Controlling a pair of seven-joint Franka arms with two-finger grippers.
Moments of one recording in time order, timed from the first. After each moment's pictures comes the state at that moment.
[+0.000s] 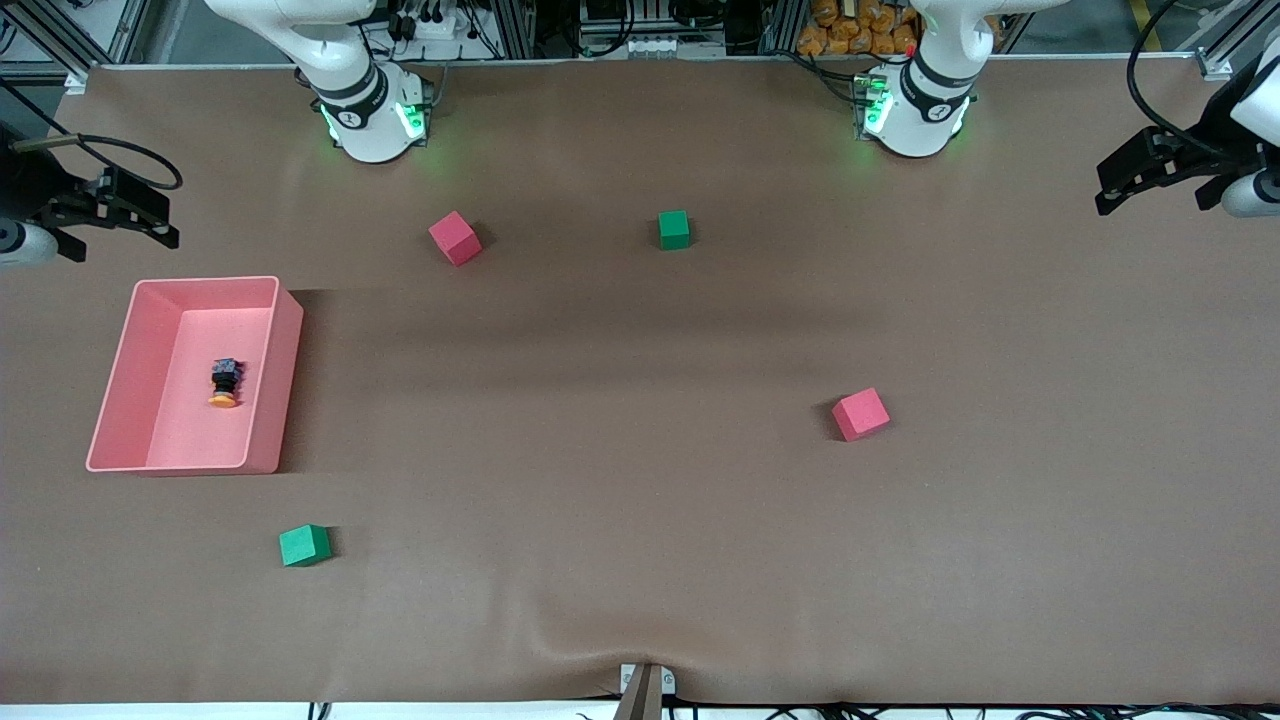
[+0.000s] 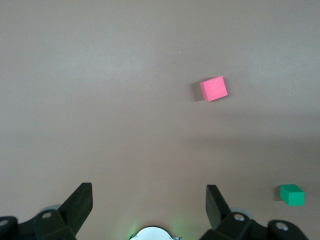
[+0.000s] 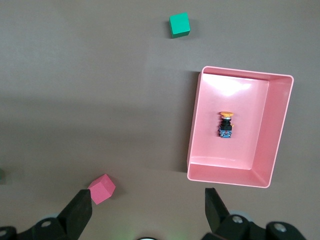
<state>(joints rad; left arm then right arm) 0.05 -0.06 -0.15 -1.49 0.02 1.41 -0.12 -0.01 0.01 0.04 -1.48 0.02 1.43 -0.11</state>
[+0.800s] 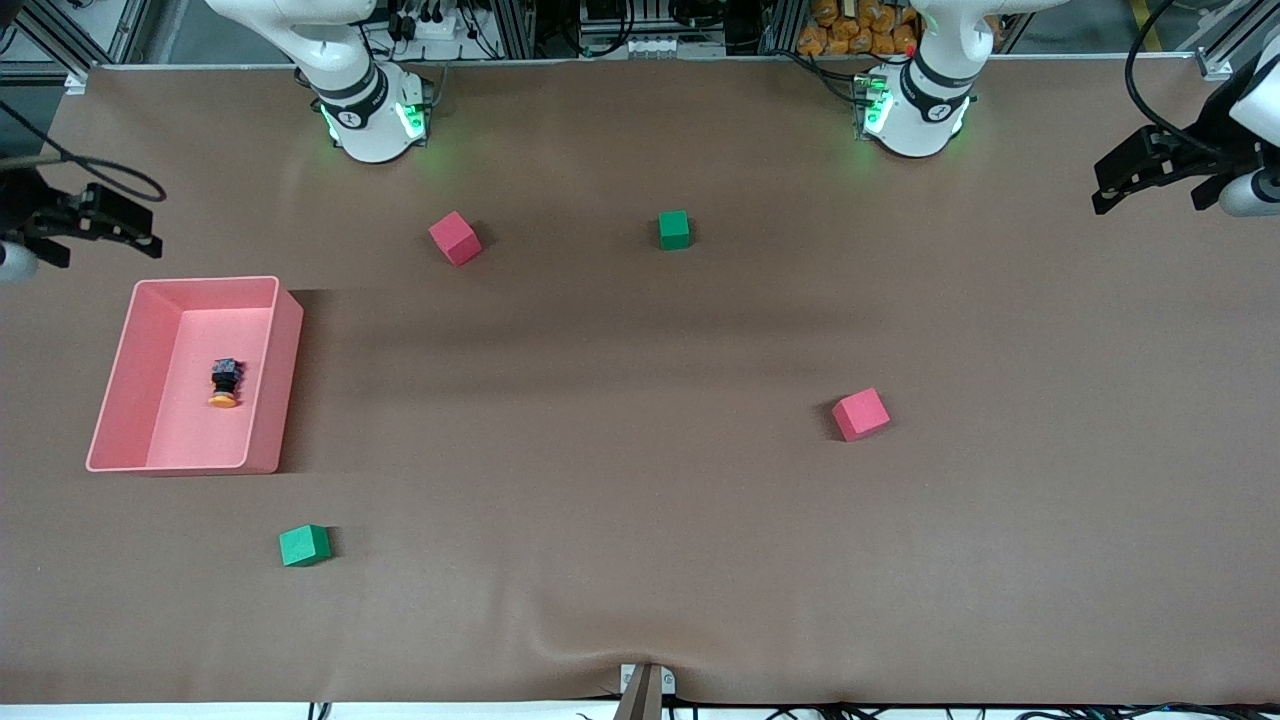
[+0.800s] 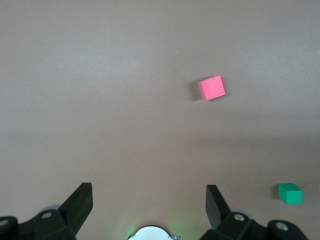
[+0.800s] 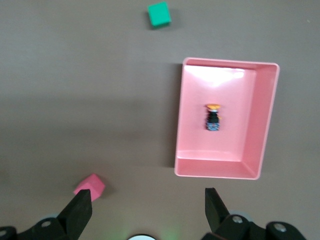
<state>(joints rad) 0.05 -0.06 -0.15 -1.49 0.02 1.41 -0.12 -0.05 0.06 0.02 -1.48 -0.04 1.43 -0.12</state>
